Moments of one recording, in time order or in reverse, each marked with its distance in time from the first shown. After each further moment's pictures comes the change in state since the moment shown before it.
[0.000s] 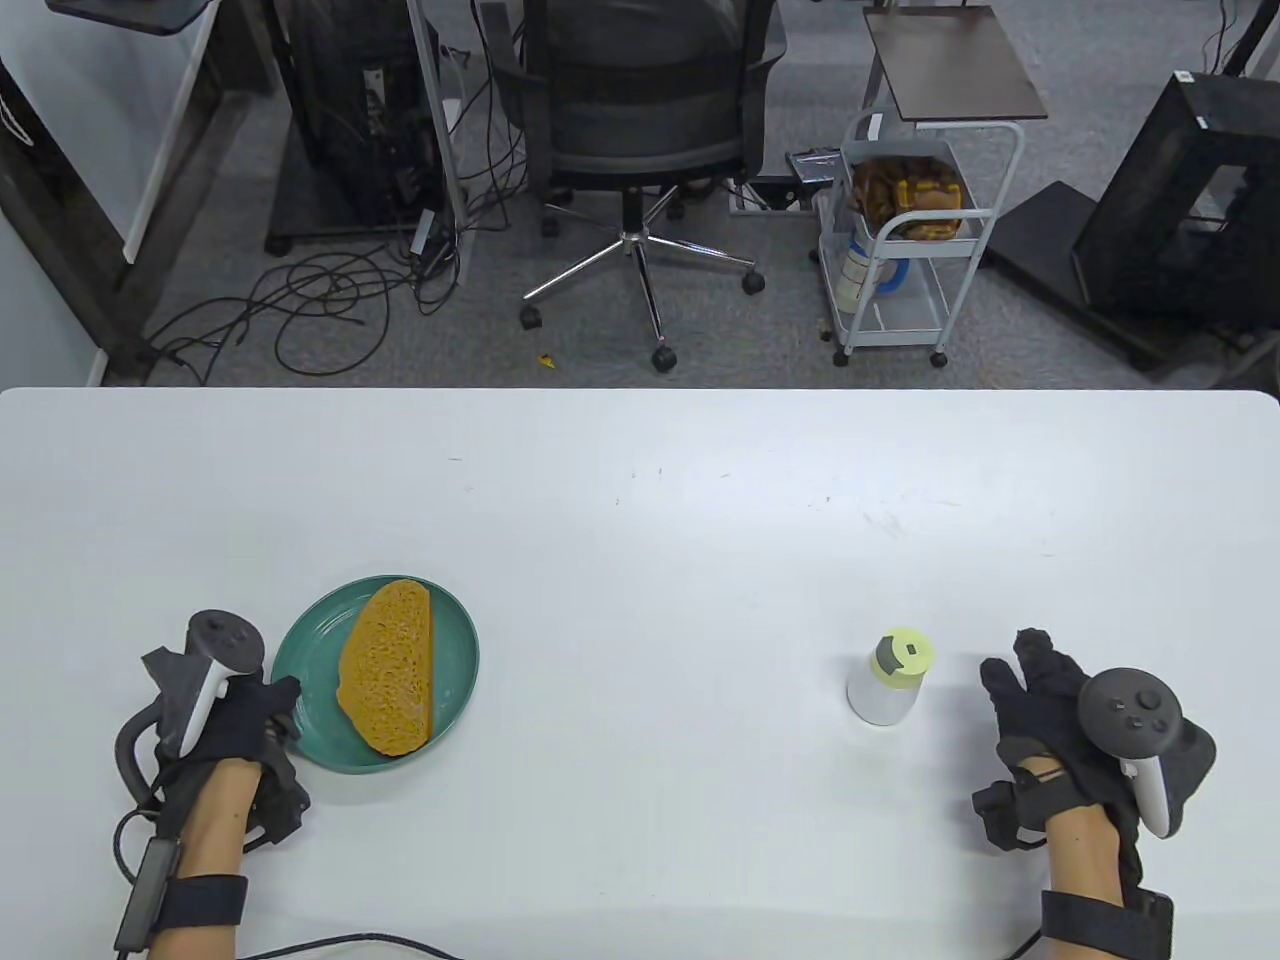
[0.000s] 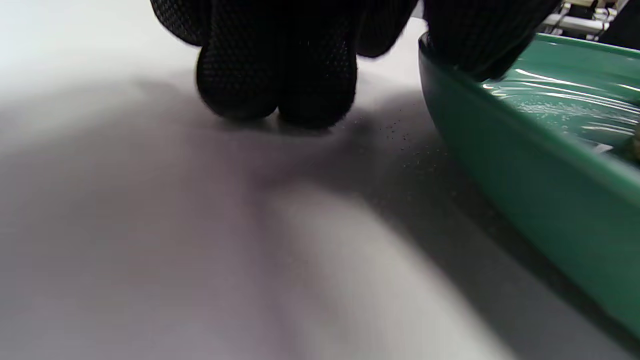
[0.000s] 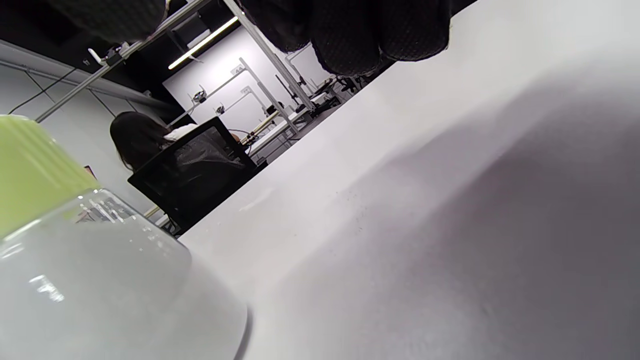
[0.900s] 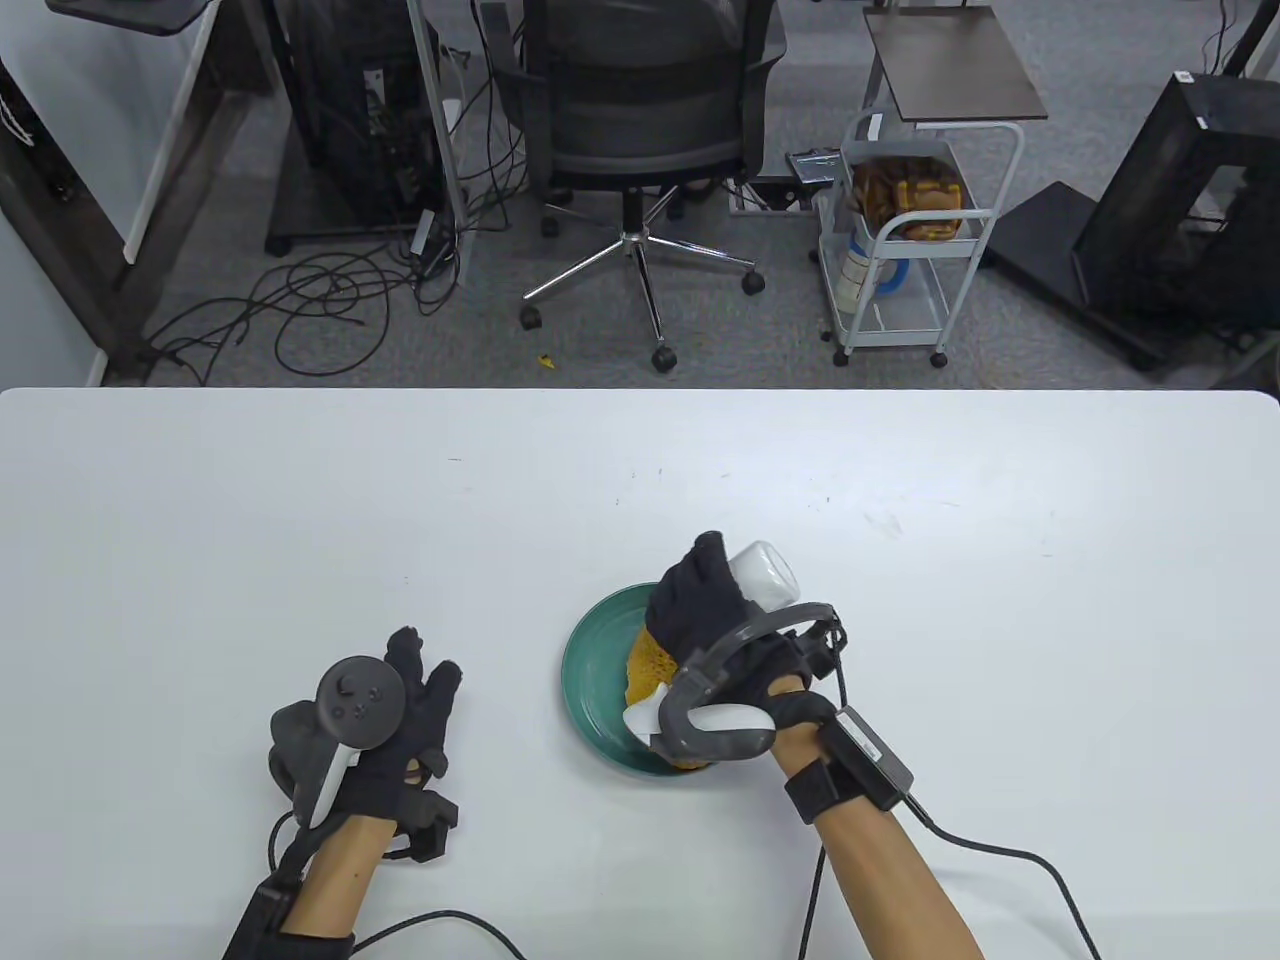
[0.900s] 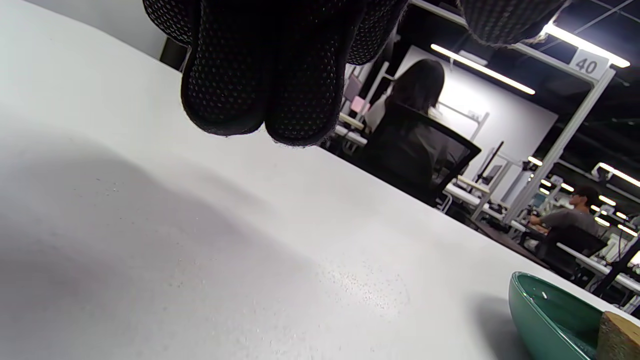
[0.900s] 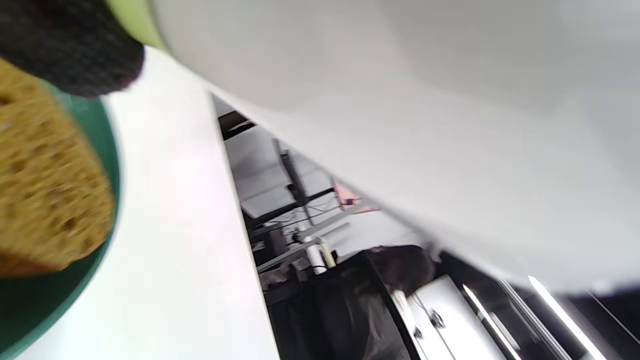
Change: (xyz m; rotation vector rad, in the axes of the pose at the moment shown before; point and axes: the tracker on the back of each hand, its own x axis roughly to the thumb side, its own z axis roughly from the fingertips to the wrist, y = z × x) left_hand 0.088 -0.021 0.121 0.241 -0.494 0.252; right_hand 0.263 0.196 0.060 -0.415 -1.336 1.464
